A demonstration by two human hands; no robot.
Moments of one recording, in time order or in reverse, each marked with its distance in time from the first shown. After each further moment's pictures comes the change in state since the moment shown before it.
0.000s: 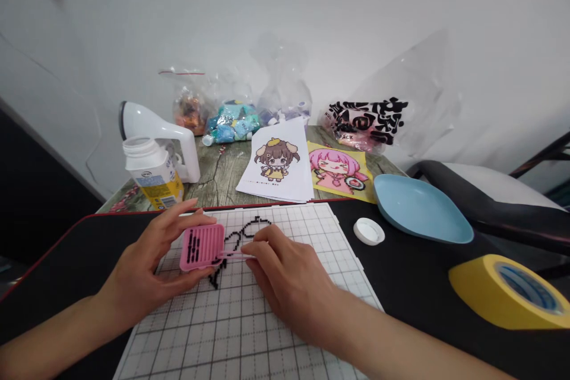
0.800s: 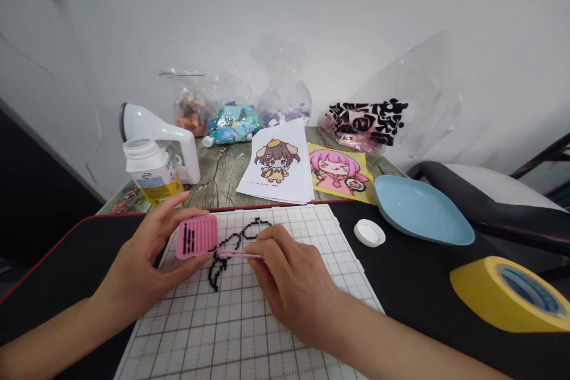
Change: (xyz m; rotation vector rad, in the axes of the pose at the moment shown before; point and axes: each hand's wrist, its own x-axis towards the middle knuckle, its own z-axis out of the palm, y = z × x) left_hand 0.005 -0.002 -0.001 0.046 0.056 -0.051; right_hand 0.000 -0.002 0.000 0.030 0.115 0.029
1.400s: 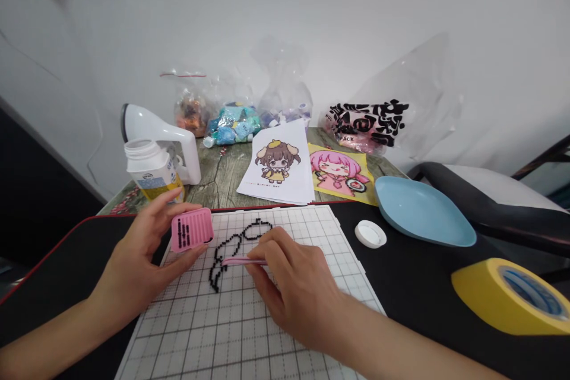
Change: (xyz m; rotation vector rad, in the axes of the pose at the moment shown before) left_hand 0.002 -0.001 0.001 -0.023 0.090 -0.053; right_hand -0.001 0.000 0.001 0.000 -0.016 0.007
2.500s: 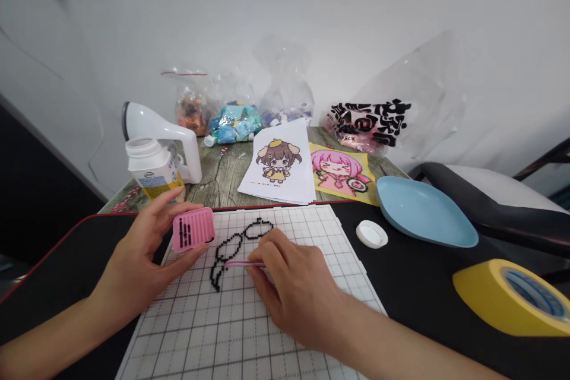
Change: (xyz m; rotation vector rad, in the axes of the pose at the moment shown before) left_hand -0.001 0.000 0.000 -0.009 -0.005 0.014; right_hand 0.002 0.000 -0.002 -0.043 -0.079 -0.018
